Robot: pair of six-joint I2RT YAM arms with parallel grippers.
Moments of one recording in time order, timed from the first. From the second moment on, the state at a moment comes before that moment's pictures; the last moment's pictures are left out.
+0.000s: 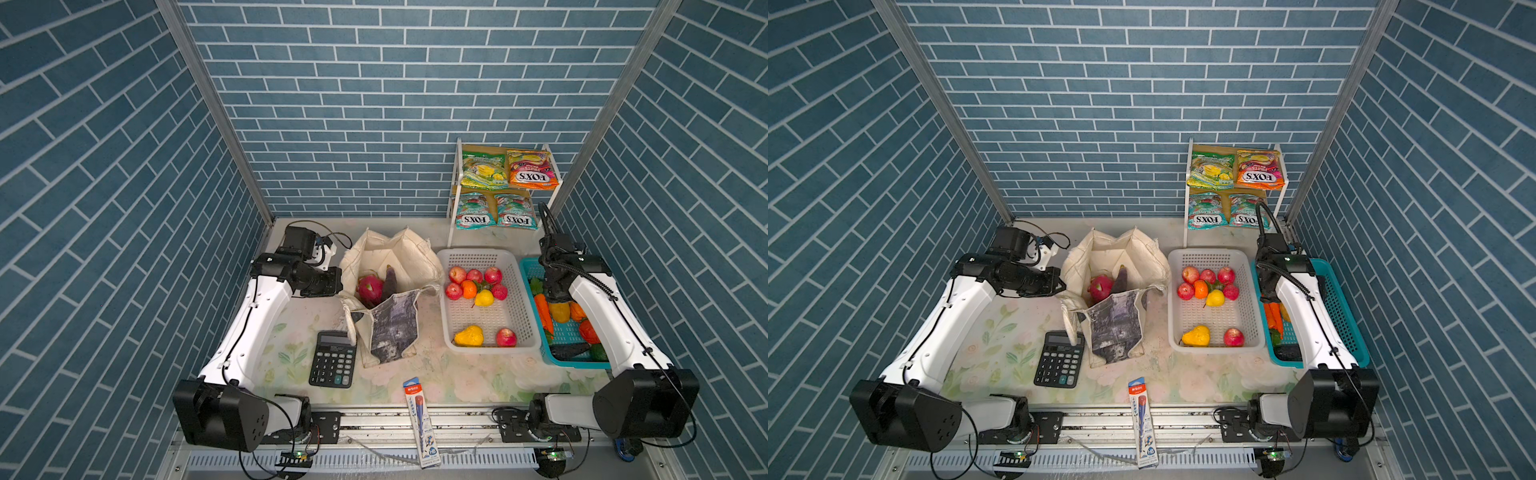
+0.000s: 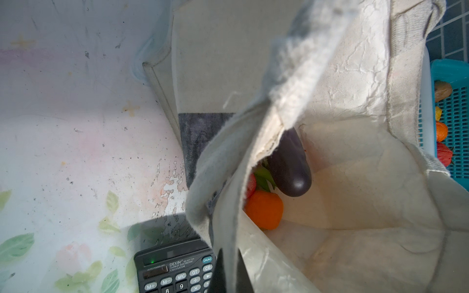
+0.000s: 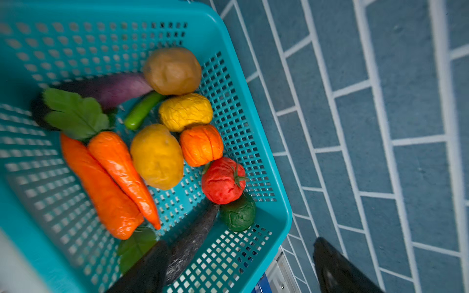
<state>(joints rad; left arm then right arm) -0.14 1.31 1.30 -1.09 0.37 -0.14 0.03 1.35 1.23 -1.15 0.79 0.17</state>
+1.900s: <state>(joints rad) -0.14 1.35 1.30 -1.10 0.36 -0.12 -0.28 1.85 1.13 -0.98 0.81 0.26</state>
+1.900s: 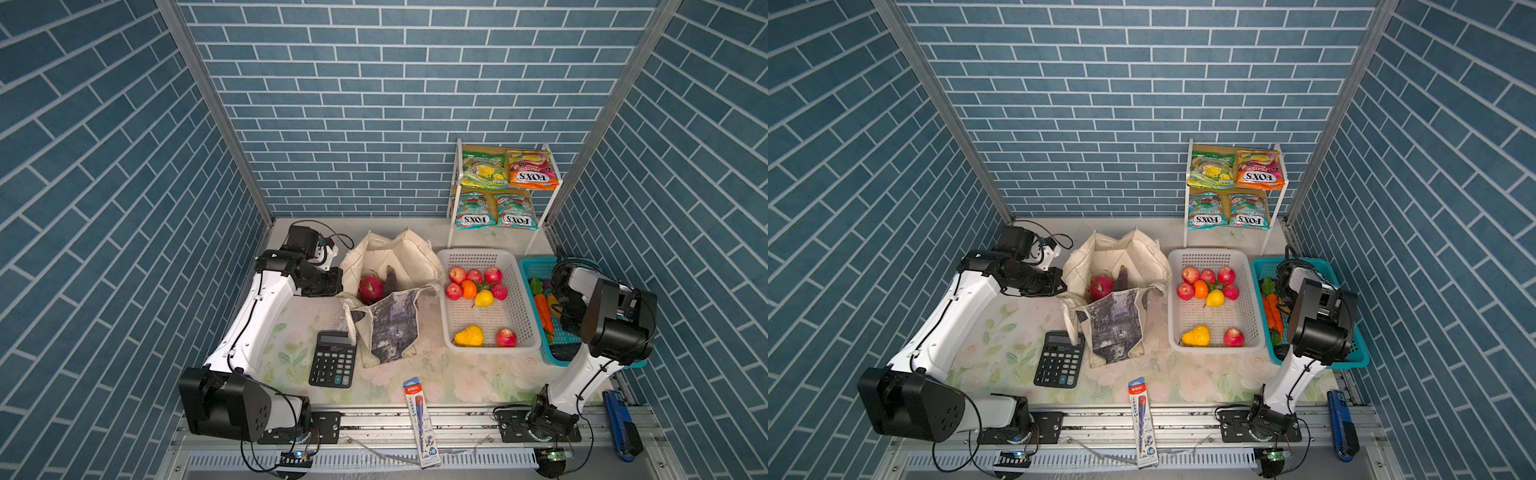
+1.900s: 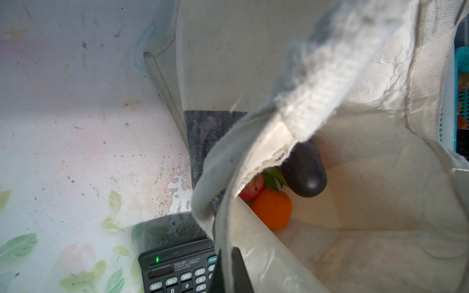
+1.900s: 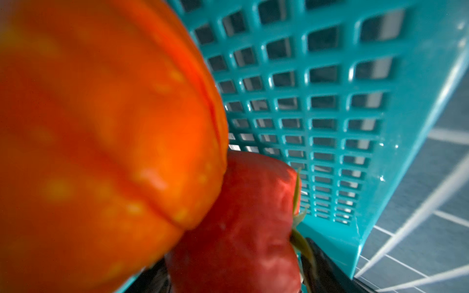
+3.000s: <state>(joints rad) -0.14 1.33 1.29 -1.09 0.35 -0.13 0.06 1.39 1.32 -1.17 0.50 0.34</state>
